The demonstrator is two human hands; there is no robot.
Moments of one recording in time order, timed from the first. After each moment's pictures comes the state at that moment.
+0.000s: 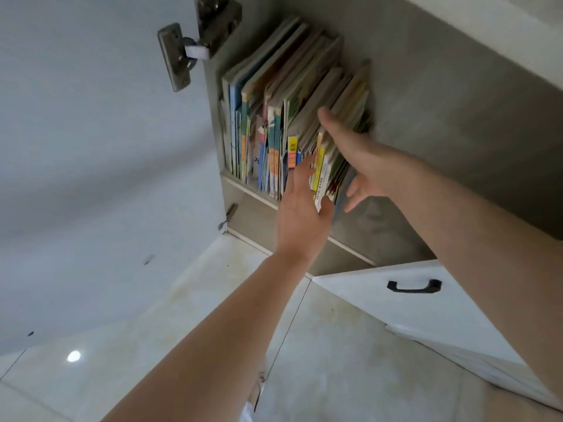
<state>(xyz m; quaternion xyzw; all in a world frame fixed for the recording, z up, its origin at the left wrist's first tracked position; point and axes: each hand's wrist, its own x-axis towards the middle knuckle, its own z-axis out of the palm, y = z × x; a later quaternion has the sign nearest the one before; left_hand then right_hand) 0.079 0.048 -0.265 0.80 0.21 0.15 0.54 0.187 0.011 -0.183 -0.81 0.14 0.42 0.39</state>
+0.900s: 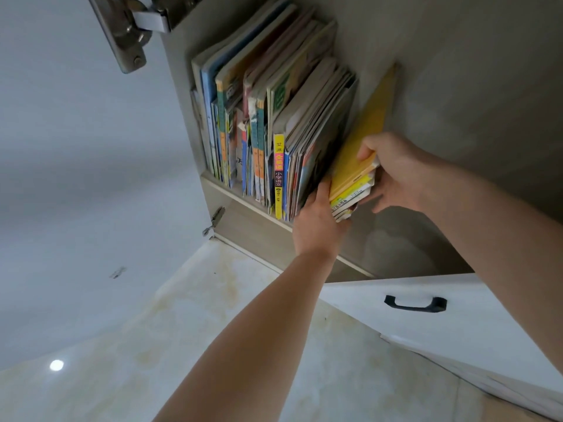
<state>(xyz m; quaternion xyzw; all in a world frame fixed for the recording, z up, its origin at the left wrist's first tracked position) 0.136 0.000 -0.343 0.86 0.23 0.09 0.46 0.209 -0.034 -0.194 -0.84 0.11 0.37 0.37</state>
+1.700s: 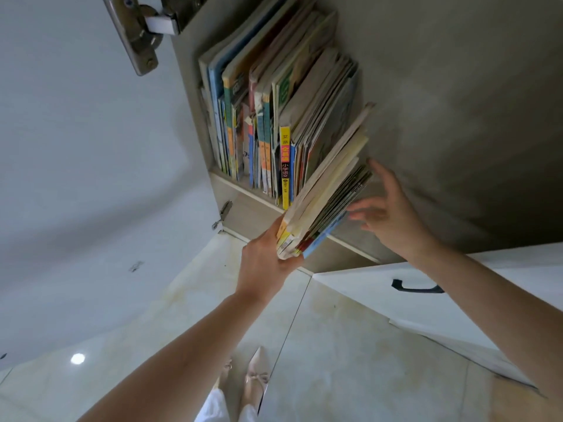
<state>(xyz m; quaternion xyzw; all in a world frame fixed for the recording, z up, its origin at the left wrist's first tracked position) 0.027 0.066 -0.349 0.86 0.16 0.06 0.48 0.149 -0.089 -0.251 -0.85 -0.02 0.28 0.45</state>
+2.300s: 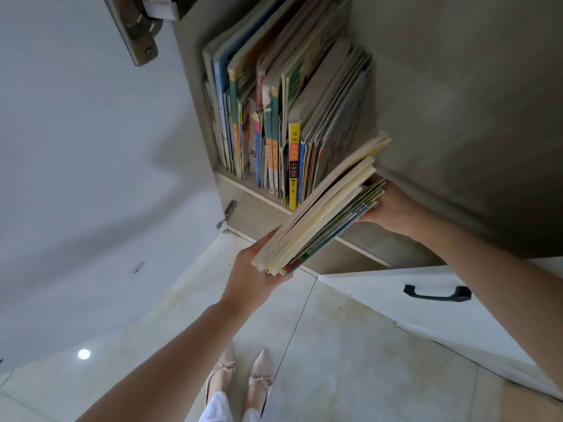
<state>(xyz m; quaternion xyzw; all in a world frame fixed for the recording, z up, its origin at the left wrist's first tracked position) 0.006 0.086 -0.373 0.78 0.13 0.08 0.60 0.203 -0.091 -0.303 -0.84 -0.18 0.32 0.40</state>
